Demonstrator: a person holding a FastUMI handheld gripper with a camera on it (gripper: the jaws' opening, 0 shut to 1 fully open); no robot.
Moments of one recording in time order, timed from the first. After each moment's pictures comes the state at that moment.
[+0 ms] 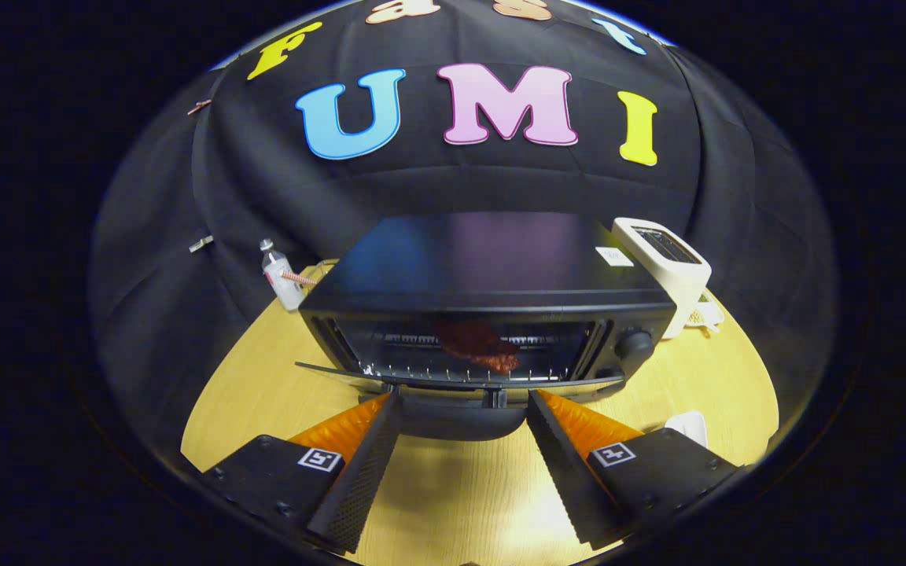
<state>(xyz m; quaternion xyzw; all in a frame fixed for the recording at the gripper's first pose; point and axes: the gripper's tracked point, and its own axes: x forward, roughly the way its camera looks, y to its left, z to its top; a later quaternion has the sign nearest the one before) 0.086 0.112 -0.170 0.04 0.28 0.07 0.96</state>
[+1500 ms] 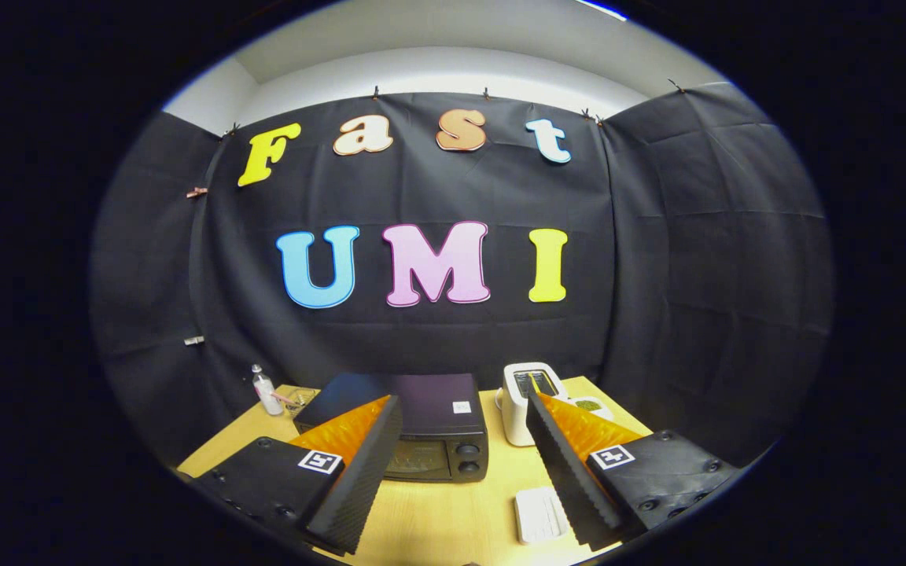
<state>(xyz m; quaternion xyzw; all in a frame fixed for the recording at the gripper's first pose) -0.006 -0.040 0.034 0.05 0.04 0.00 1.00</state>
